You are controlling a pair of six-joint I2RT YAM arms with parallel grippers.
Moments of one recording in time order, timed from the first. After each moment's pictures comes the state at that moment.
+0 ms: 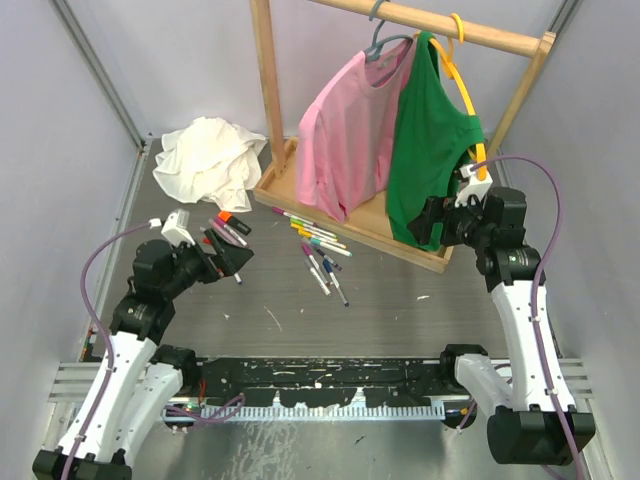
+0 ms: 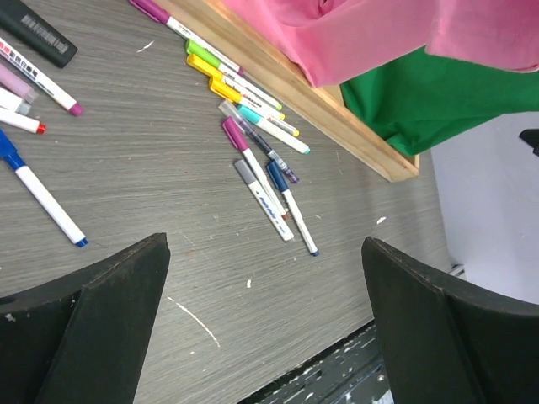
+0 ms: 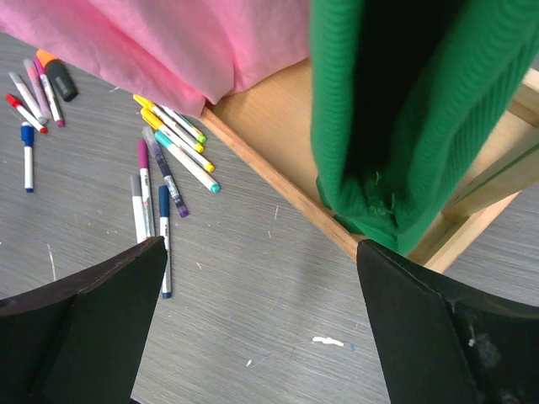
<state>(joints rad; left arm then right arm) -0.19 0.60 0.59 -0.35 0.35 -0.65 -0.03 0.91 0.97 -0.58 -0.42 0.04</state>
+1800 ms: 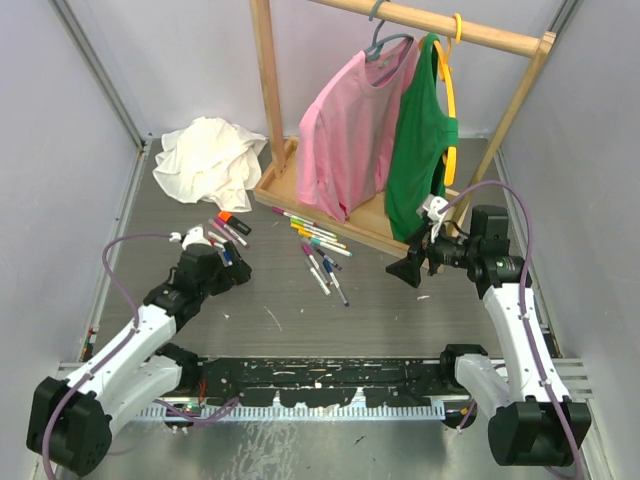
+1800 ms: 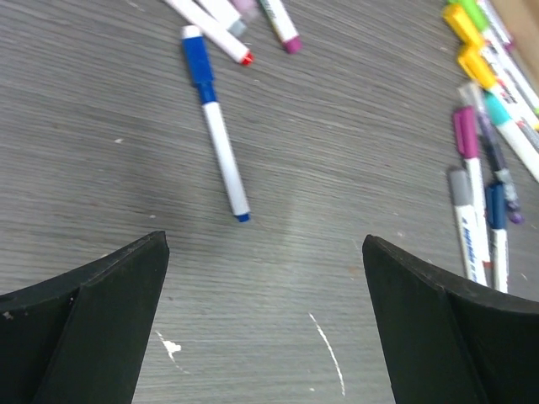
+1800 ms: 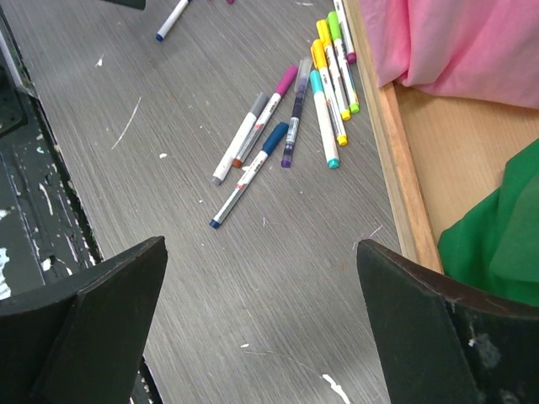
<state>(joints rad) -0.38 0.83 0.44 -0.30 -0.15 -0.68 -0.04 0.88 0.79 -0.59 -0.99 -0.45</state>
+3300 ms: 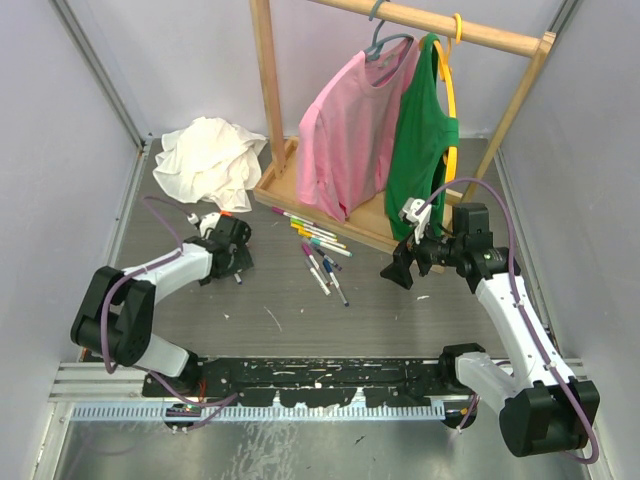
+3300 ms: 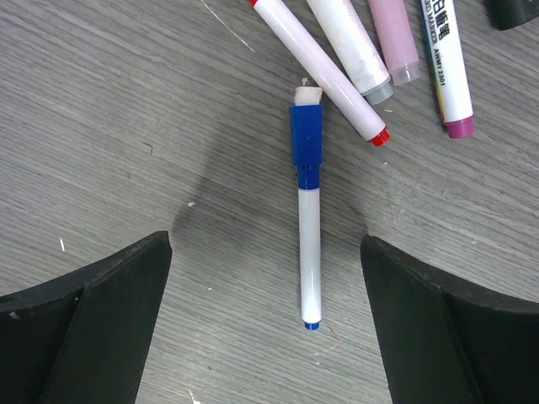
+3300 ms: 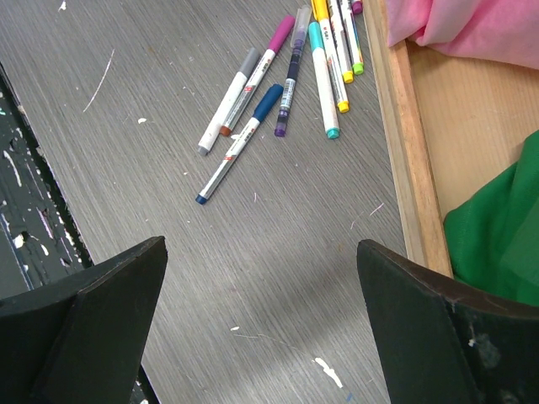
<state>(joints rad) -0.38 1.46 0.74 -0.43 -0.43 -0.74 0.11 0.96 0.81 -0.62 -0.80 -0.49</state>
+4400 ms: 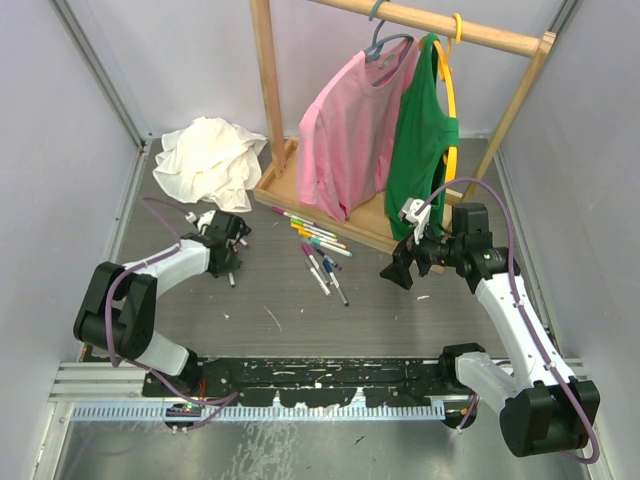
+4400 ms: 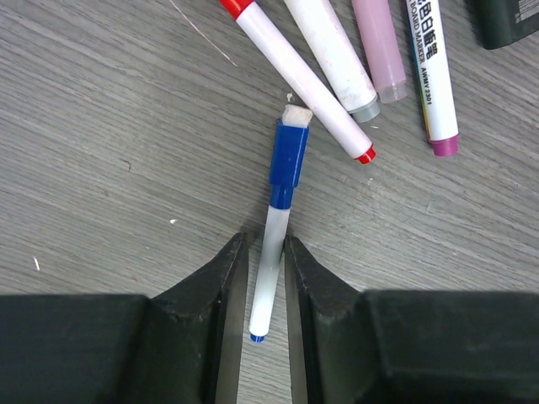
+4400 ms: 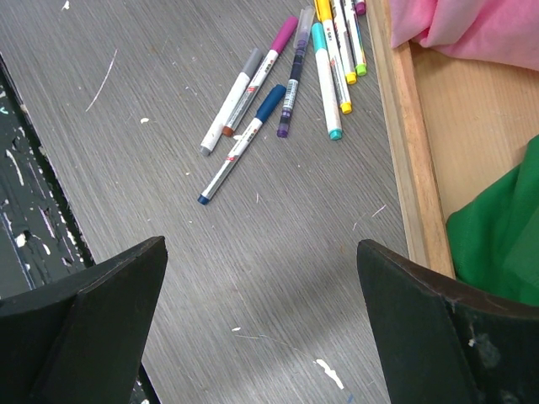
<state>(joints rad) -0.33 1.50 0.77 -0.41 -0.34 -0.73 0.11 0.96 0.81 -0.62 -0.80 -0.49</state>
